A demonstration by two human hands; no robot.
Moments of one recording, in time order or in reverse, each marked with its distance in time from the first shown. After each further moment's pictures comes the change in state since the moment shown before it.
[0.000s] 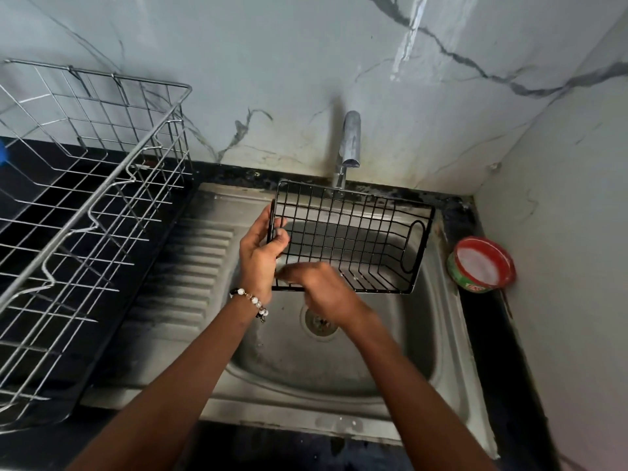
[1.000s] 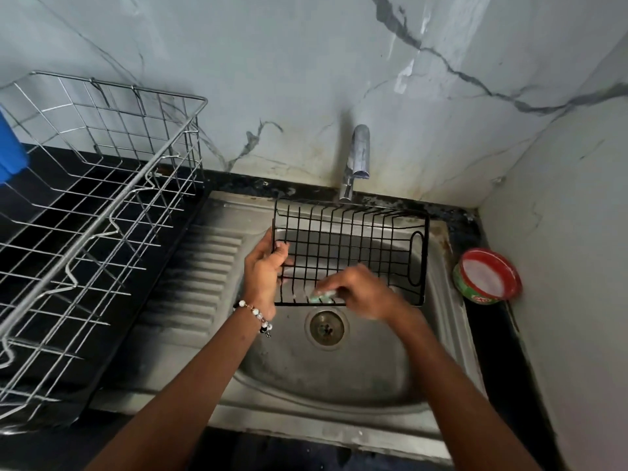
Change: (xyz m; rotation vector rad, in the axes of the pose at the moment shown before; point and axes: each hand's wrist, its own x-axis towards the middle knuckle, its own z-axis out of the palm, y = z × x) left_hand -0.006 -0.005 -0.016 0.072 0.051 -0.190; right_hand -0.009 0.039 -0.027 0.040 -0.119 -0.026
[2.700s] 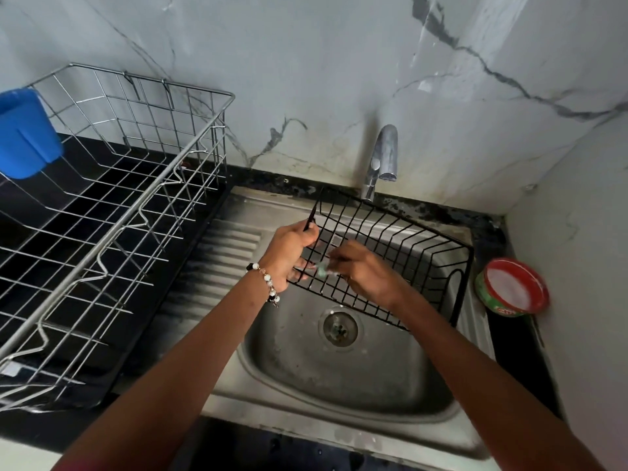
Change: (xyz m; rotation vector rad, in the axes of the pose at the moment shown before) left_hand 0.020 0.041 0.004 0.275 -0.224 -0.213; right_hand 0.032 0.009 0.001 -0.116 0.196 -0.198
